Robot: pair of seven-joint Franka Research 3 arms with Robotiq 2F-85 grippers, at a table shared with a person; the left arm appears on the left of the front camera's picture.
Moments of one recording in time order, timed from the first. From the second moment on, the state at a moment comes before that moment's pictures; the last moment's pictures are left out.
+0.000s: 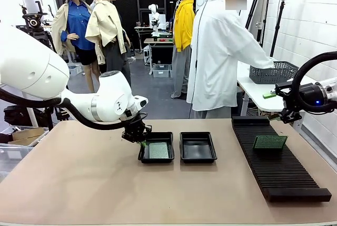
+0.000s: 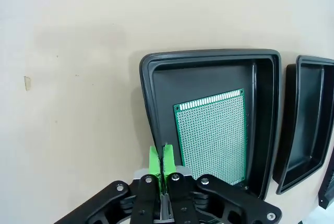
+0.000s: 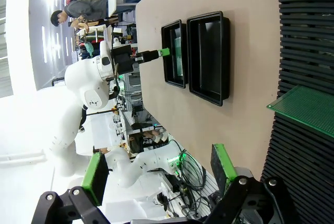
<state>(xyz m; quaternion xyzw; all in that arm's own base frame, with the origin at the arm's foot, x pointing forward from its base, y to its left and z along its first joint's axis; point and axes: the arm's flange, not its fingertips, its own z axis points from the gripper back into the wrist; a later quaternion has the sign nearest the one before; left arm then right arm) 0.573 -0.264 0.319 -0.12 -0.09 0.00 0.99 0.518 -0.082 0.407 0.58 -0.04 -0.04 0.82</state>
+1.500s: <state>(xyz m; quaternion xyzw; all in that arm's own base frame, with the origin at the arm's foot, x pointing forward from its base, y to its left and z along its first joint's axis) 0.554 -0.171 0.315 -0.11 -0.10 0.01 0.99 0.518 -0.082 0.407 0.58 -0.04 -0.04 0.82</state>
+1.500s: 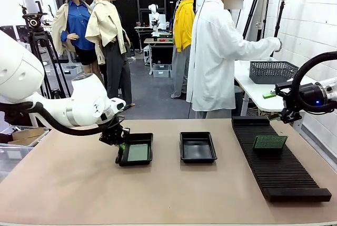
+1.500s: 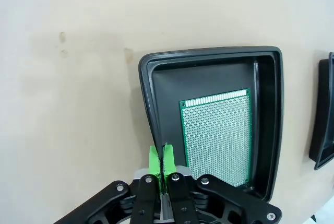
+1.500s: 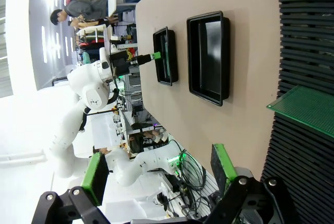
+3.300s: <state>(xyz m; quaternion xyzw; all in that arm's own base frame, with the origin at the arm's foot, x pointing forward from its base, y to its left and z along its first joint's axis) 0.539 0.104 0.323 -0.07 -0.08 0.02 0.99 0.518 -0.082 0.407 0.58 -0.04 -0.04 0.82</state>
